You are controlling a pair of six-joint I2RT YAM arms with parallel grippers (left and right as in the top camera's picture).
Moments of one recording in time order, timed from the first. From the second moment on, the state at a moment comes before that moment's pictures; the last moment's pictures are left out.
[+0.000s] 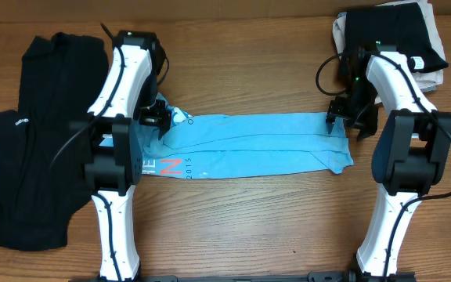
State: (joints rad) left arm -0.11 2.37 2.11 -1.69 -0.18 -0.15; right arm -0.05 2.28 1.88 -1.47 0.00 0.29
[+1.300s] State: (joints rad) left arm 0.01 2.46 2.24 -1.25 -0.04 -0.39; right arm -0.05 1.99 1.94 -1.44 -0.08 0.20
